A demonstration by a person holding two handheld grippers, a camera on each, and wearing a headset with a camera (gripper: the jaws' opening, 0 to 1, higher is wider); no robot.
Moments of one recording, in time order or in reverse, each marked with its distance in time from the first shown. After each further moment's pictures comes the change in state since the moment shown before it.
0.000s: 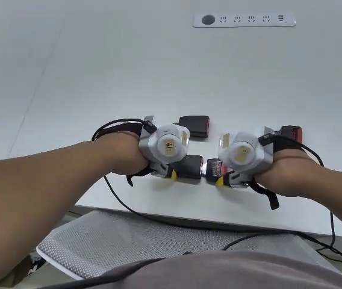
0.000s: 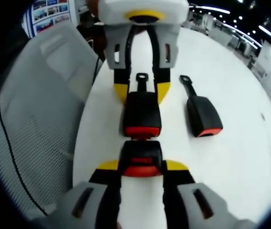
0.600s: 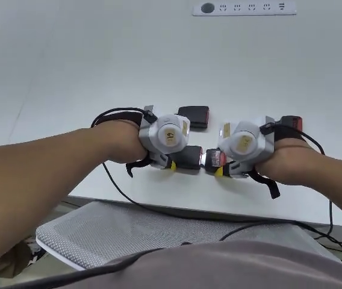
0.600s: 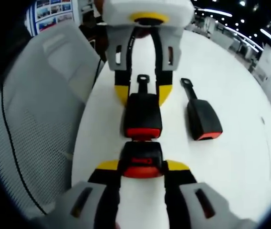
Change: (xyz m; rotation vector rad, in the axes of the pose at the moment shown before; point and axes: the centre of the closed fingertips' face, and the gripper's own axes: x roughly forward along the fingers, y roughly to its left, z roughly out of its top) left arm -0.002 -0.004 -0.002 -0.016 0.007 0.003; right arm 0.000 0.003 0.007 -0.019 -0.016 0.002
